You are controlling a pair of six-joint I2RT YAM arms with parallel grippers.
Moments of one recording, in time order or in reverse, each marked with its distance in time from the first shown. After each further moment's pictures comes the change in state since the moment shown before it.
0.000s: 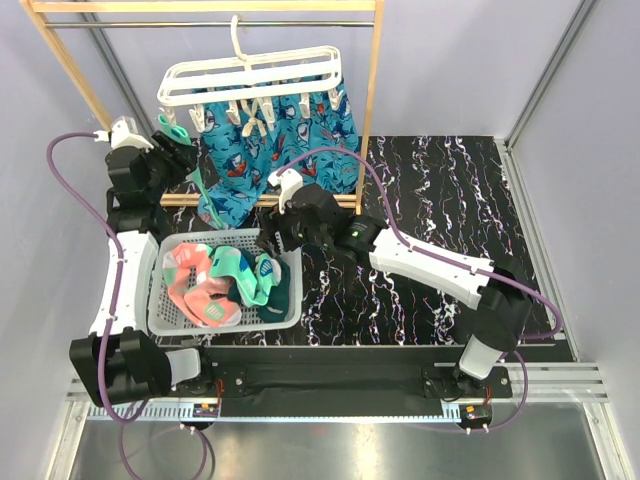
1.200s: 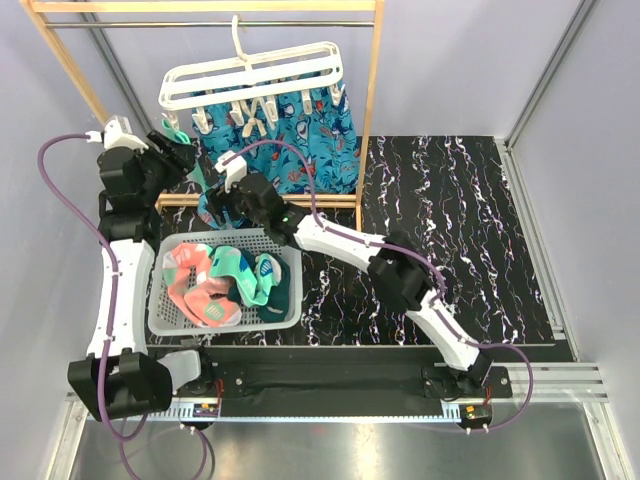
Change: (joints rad) left arm -0.007 -0.065 0.041 -0.089 0.011 -0.029; right arm -0.023 0.667 0.599 0.325 0.051 -0.168
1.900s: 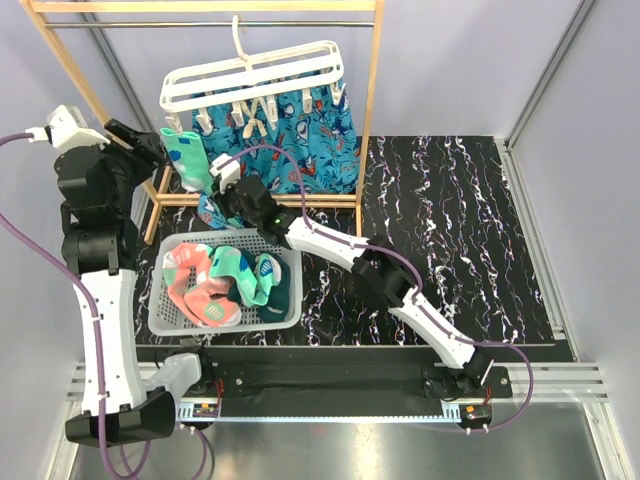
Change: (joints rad) left arm -0.001 -0.153 0.235 -0.271 -0.219 0.076; right arm -0.013 0.258 0.284 0.060 -0.005 -0.064
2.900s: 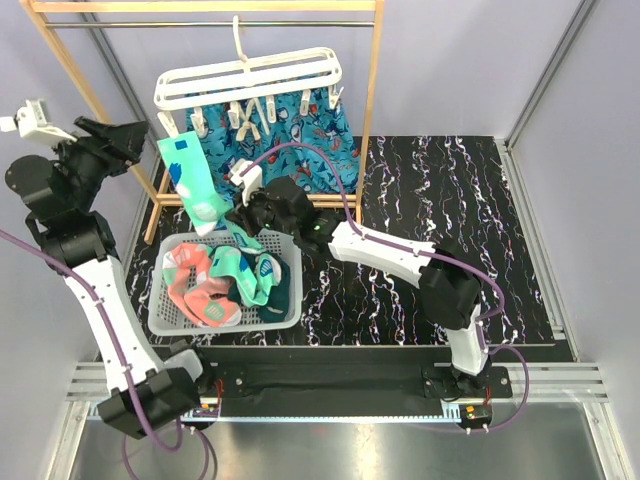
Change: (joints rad) left arm 0.327 0.051 -0.022 0.310 0.685 -0.124; right arm 0.034 -0.628 -0.673 -0.030 -0.172 -0.005
